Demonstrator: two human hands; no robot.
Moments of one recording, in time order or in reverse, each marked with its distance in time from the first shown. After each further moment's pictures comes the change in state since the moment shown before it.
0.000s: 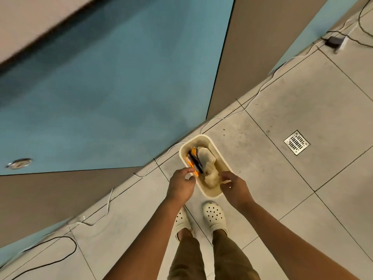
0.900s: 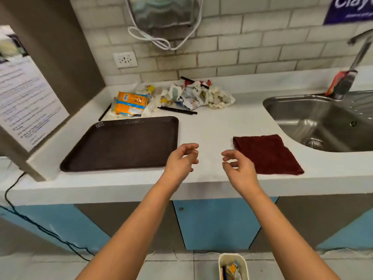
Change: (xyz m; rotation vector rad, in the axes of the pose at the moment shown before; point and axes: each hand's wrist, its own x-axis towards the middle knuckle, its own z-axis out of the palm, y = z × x) left_hand -0.374 0.210 -0.304 -0.669 0.669 0.560; right_hand -0.289 -0.433 -0.128 0.145 -0.083 -1.080
